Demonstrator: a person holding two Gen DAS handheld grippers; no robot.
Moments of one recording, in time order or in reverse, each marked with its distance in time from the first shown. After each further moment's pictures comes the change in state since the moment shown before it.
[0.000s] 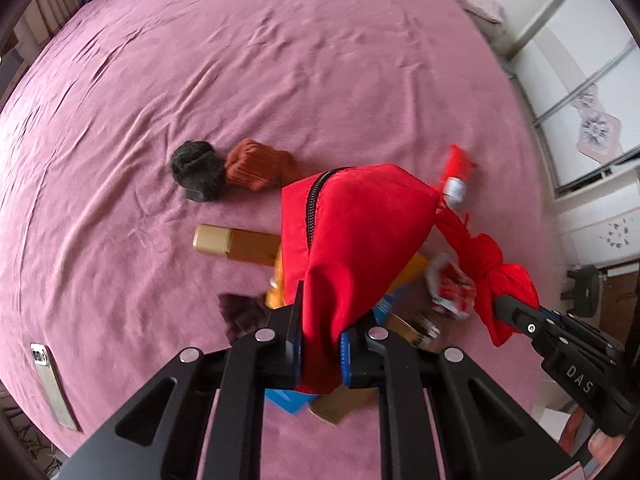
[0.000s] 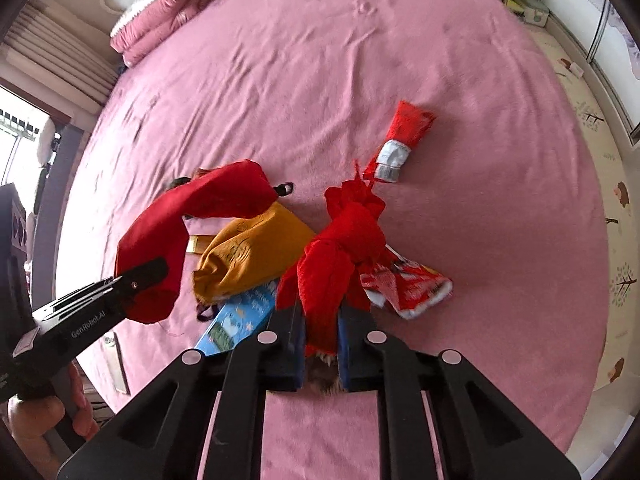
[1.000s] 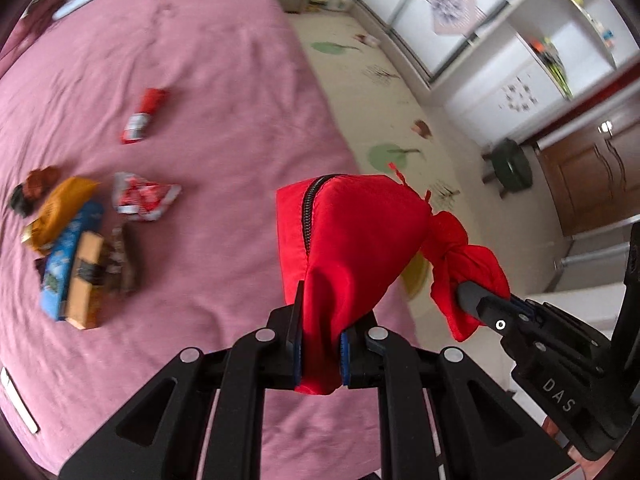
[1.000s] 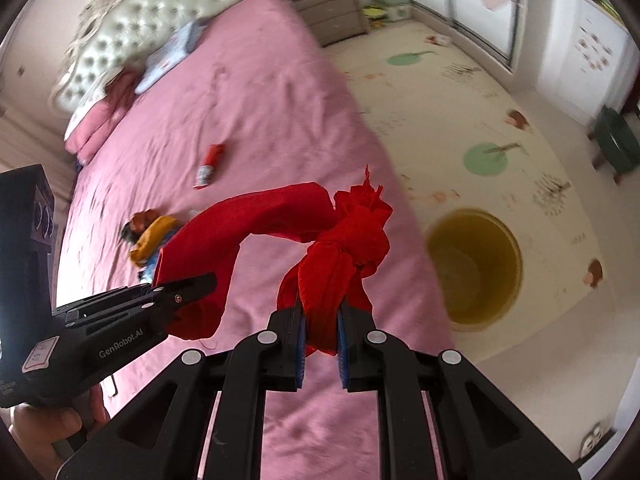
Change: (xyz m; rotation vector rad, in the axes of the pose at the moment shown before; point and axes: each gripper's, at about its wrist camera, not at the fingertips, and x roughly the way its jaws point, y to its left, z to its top) left arm -0.039 -0.313 -0.172 0.417 0.100 -0.218; right arm -0.192 -0.210 -0.190 0.325 -0.196 -0.108
